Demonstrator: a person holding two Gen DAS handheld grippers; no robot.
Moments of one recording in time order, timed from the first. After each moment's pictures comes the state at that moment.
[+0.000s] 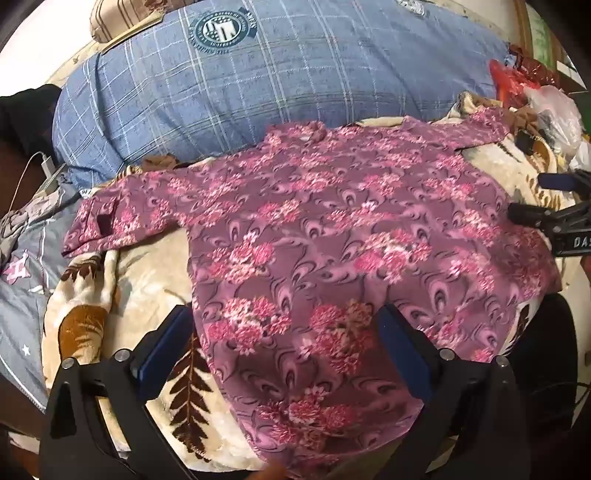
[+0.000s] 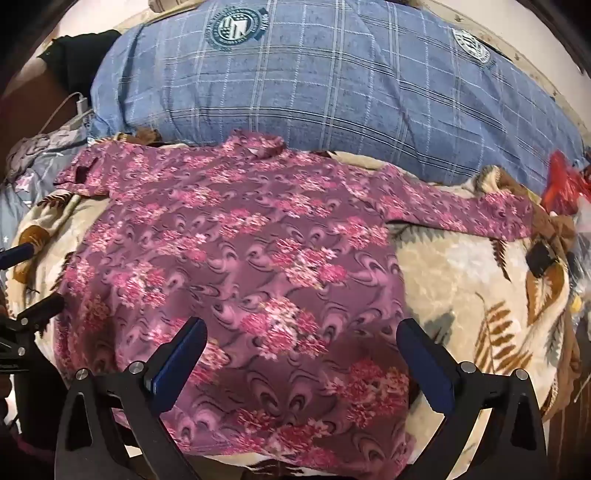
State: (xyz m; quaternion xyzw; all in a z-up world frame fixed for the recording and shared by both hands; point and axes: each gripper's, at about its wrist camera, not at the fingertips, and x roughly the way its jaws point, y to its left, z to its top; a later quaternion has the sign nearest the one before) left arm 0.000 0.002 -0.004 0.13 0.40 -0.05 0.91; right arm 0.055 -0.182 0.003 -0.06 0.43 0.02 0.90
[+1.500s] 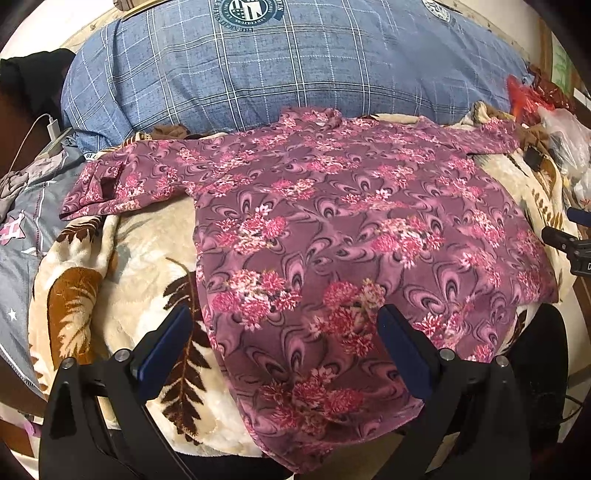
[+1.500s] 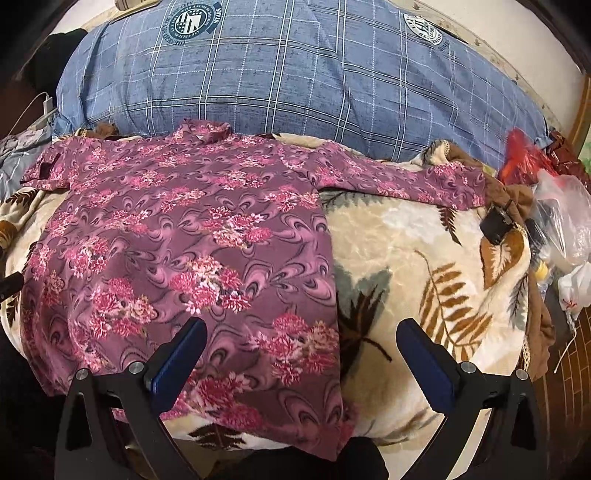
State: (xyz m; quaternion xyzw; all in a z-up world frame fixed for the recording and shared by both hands) left arm -0.004 0.023 -0.017 0.07 0.42 -0.04 0.90; right arm 0.024 -0.226 -0.005 -0.05 0.45 -0.05 0.89
